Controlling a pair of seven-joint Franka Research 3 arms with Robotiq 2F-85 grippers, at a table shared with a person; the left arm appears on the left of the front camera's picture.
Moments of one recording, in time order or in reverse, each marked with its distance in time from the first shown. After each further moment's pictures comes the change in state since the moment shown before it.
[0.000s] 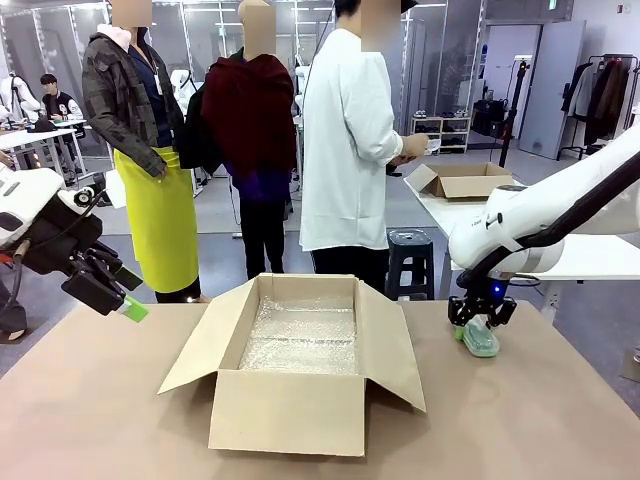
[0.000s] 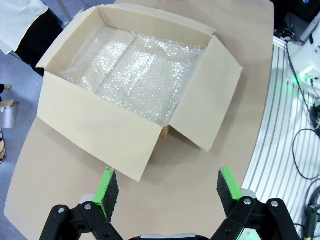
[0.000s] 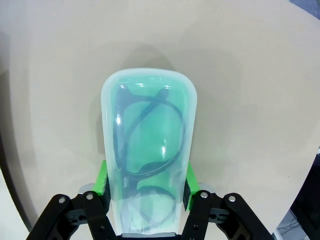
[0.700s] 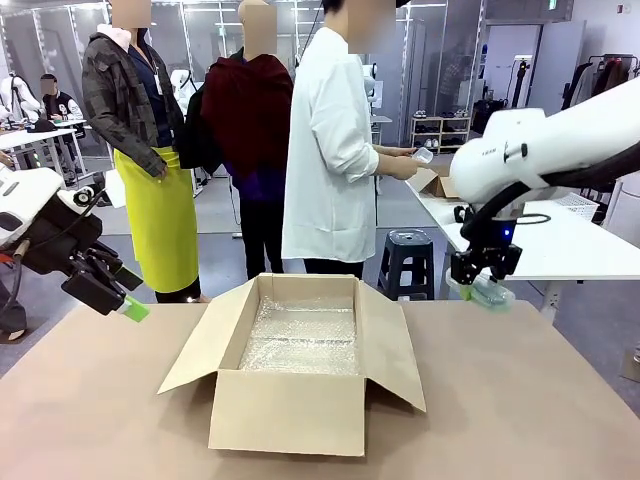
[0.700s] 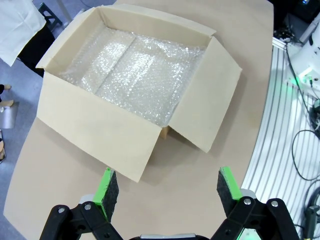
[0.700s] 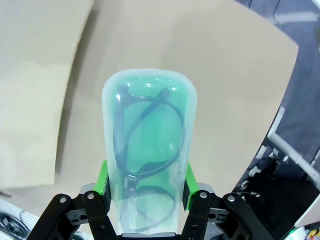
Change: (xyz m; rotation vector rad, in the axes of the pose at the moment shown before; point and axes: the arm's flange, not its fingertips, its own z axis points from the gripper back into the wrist) left arm 0.000 0.000 0.000 -0.002 -0.004 0.003; right arm -0.040 0.048 0.143 -0.042 0.048 0.260
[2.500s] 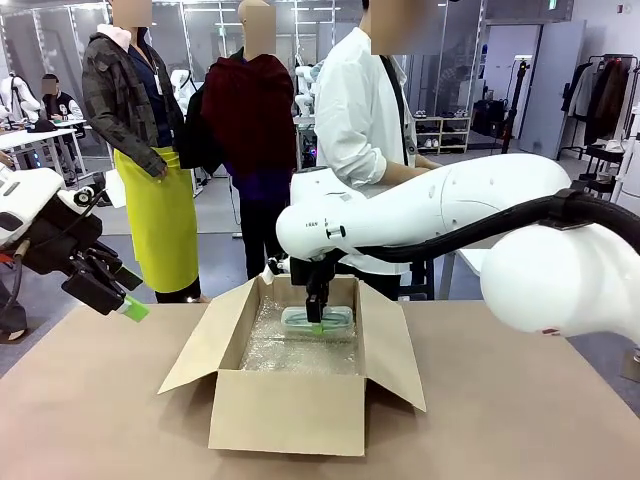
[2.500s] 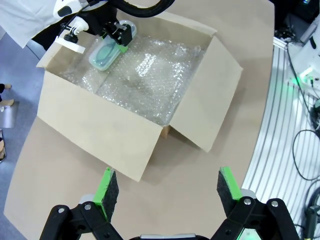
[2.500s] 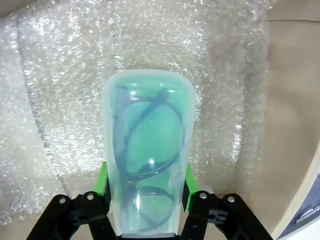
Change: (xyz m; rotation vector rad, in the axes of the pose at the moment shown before) left arm 0.000 0.000 0.000 0.003 0.002 0.000; right arm 0.148 0.292 -0.114 -0.015 0.044 1.085
